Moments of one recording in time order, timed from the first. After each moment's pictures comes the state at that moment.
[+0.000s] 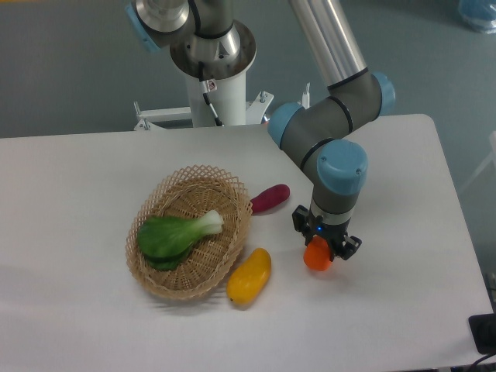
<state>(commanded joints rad) 2.56 -2.07 -1.69 -0.86 1.54 1.22</state>
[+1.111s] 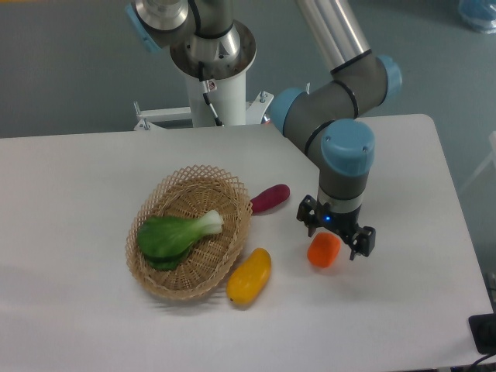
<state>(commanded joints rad) 2.58 -1.99 -1.60 -0.87 1.54 1.23</state>
